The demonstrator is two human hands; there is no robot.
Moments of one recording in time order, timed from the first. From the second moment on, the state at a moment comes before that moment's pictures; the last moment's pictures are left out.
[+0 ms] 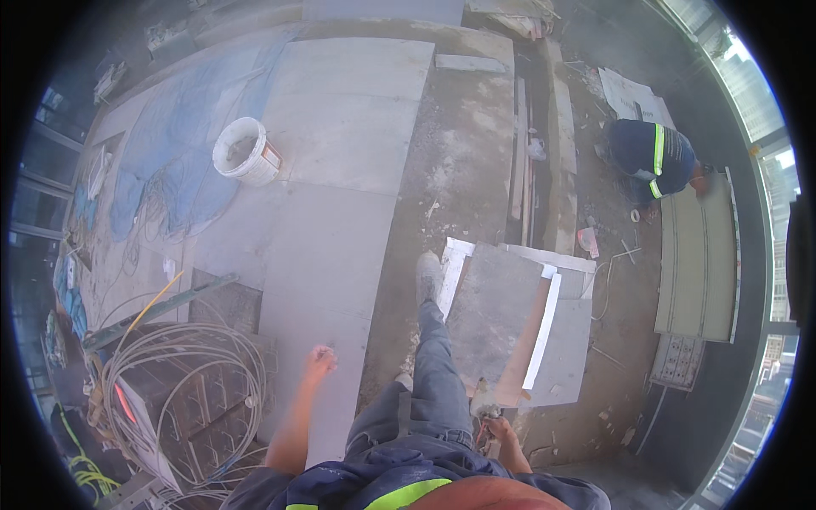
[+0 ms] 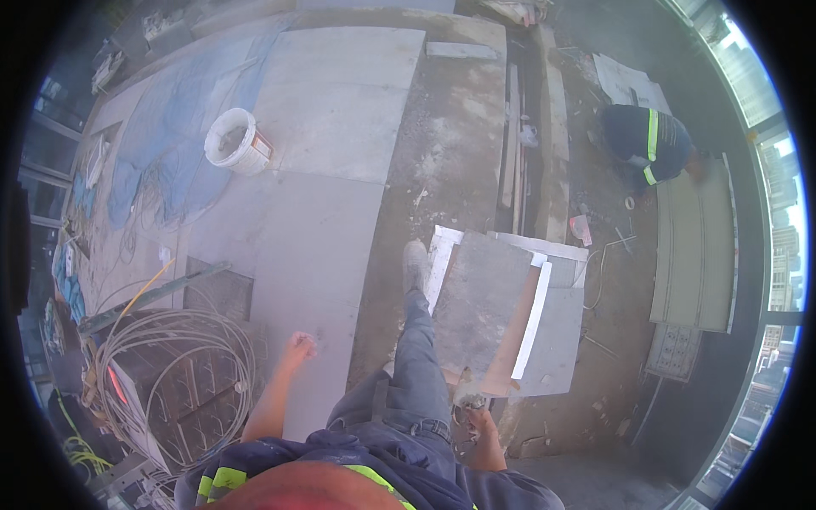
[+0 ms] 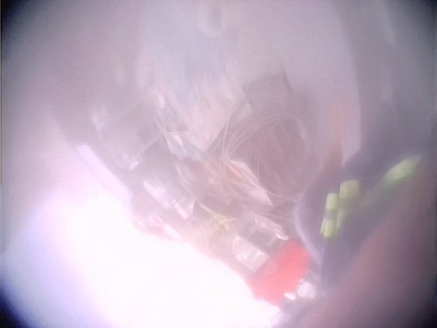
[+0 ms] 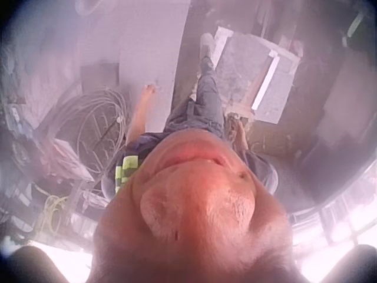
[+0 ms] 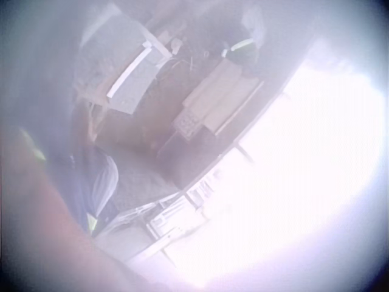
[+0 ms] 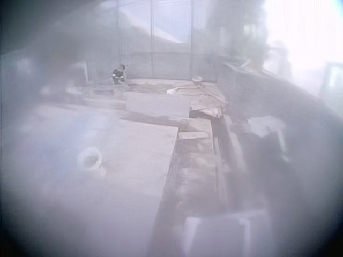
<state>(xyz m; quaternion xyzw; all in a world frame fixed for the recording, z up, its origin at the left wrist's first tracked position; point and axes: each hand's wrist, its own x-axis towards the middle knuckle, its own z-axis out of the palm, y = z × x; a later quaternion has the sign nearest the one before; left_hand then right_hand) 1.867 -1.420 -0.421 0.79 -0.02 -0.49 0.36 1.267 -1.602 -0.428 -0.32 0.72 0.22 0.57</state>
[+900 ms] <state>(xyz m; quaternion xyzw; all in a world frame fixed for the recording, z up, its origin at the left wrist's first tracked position) 2.543 -1.946 -0.552 0.44 0.37 -0.18 0.80 2.105 -2.464 -0.357 -0.68 0.53 0.36 0.36</state>
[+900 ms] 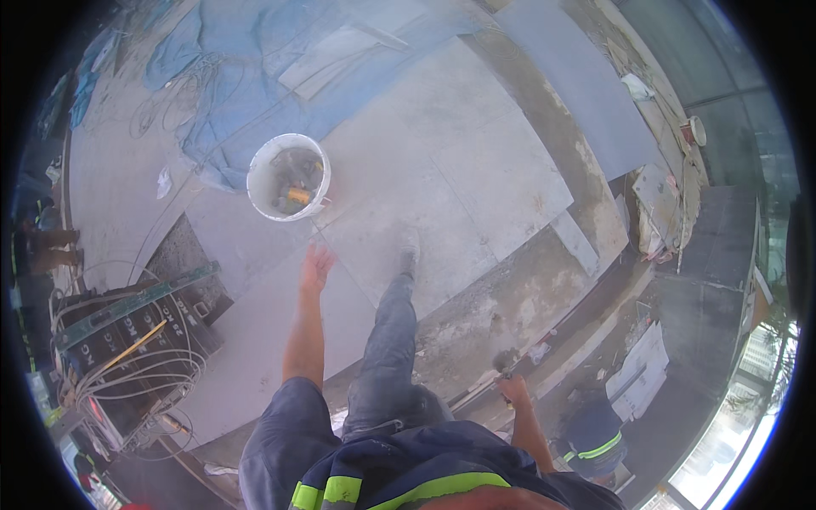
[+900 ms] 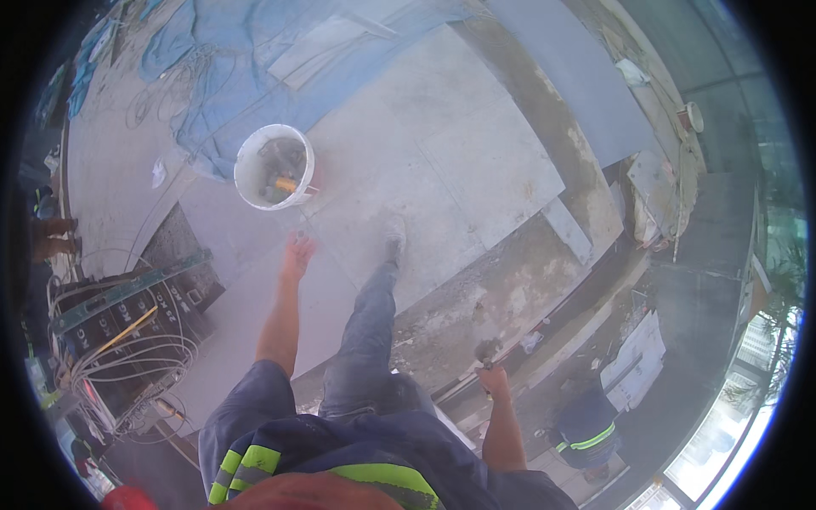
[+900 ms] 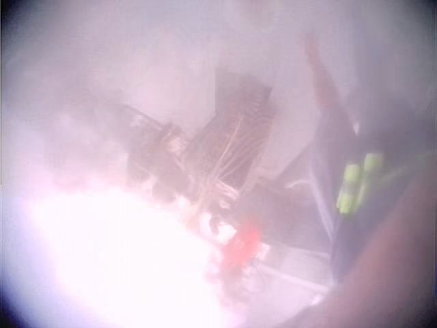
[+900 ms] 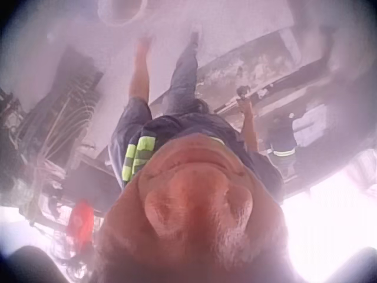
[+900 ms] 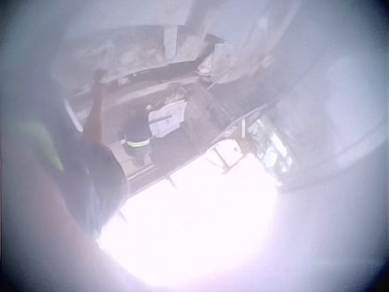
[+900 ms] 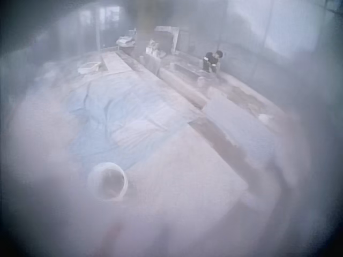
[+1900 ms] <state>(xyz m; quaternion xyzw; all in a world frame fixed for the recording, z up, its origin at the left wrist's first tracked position) 2.533 -2.557 -0.596 0.46 0.39 -0.13 0.78 2.253 -3.257 -0.533 -0.70 0.54 0.28 0.39</state>
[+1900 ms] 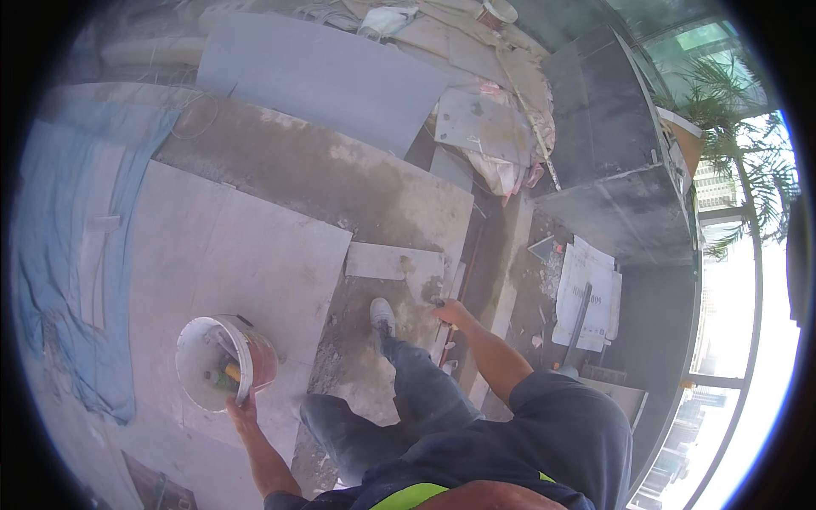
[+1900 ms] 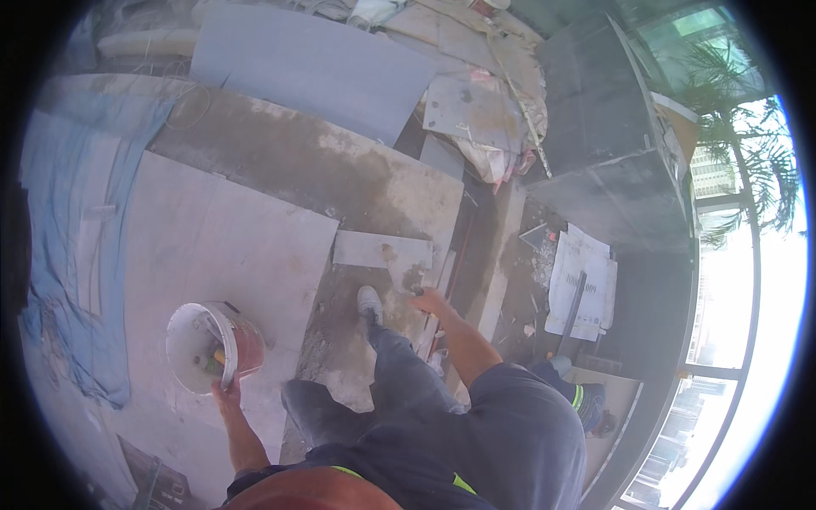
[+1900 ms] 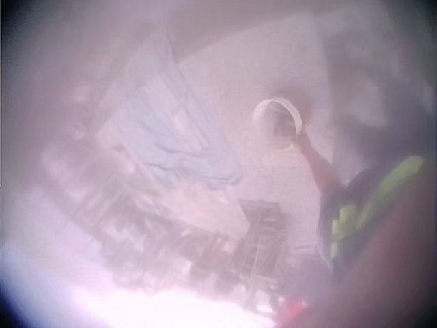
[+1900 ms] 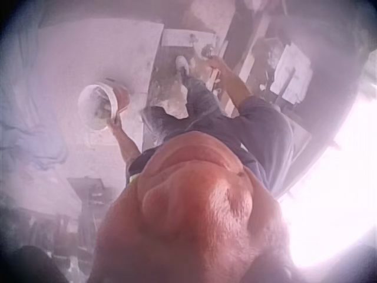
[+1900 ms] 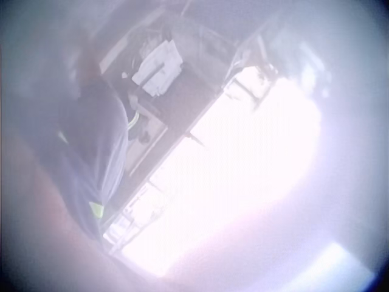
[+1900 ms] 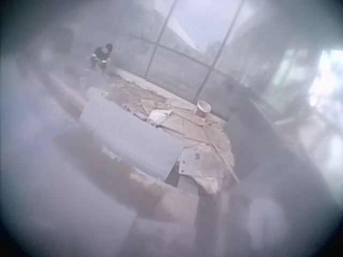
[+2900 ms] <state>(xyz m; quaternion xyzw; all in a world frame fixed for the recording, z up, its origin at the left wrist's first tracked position) 2.639 -2.935 -0.405 0.36 0.60 -0.26 0.67 2.236 -3.578 -0.398 -0.46 0.74 0.24 0.43</state>
